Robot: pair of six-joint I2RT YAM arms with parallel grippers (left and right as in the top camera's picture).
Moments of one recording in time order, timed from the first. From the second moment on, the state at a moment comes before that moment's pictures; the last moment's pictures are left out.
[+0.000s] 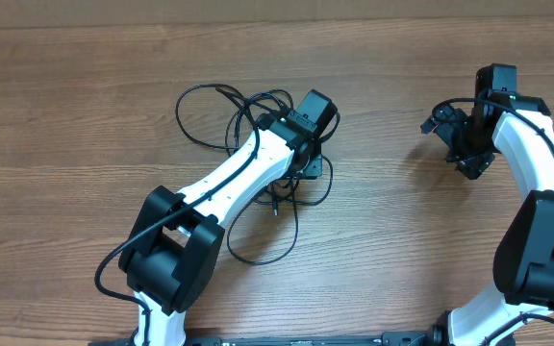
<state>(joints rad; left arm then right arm) -0.64 2.00 1.54 -0.84 -0.05 -0.64 -0.17 1.84 1.35 -0.86 -0.11 0.67</state>
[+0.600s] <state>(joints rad) -0.65 2.10 1.53 -0.77 -0.06 -0.66 -0.17 1.84 1.35 -0.86 -0.11 0.67</state>
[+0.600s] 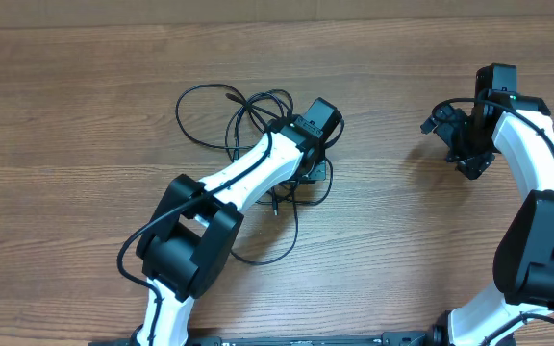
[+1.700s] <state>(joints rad) -0.61 2.18 1.53 -0.70 0.59 -0.23 -0.17 1.84 1.35 -0.86 -0.11 0.67</state>
